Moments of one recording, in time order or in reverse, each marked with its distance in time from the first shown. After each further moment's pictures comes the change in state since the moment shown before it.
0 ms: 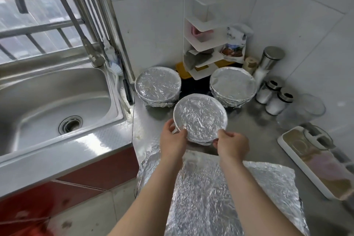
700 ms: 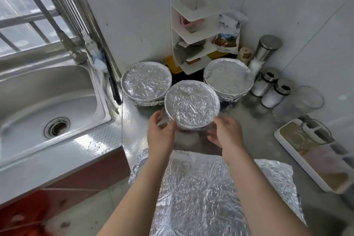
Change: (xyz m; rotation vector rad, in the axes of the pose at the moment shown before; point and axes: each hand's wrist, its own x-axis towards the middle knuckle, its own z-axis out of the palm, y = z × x) left_hand 0.040 -0.002 -0.002 0.219 0.054 0.188; right_hand 0.036 -0.018 0.006 0.177 -0.283 0.089
